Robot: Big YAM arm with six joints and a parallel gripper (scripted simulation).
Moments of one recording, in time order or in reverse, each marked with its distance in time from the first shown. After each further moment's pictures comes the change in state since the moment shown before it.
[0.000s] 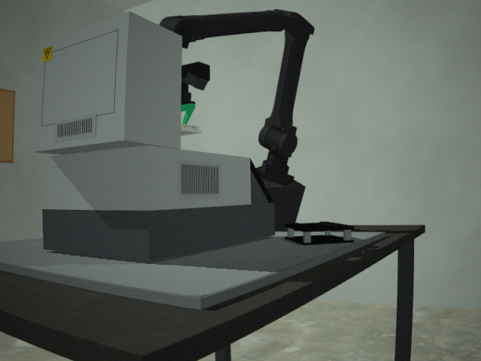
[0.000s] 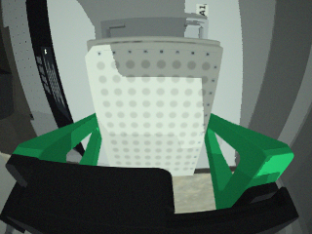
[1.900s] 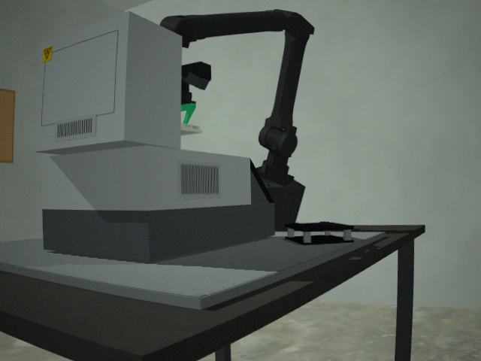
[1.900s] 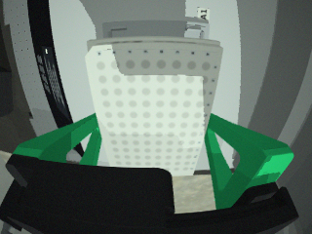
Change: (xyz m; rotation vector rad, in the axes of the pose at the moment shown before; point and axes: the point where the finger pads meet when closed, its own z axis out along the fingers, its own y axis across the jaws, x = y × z) arm -0.003 0.000 0.000 -0.004 -0.001 -0.020
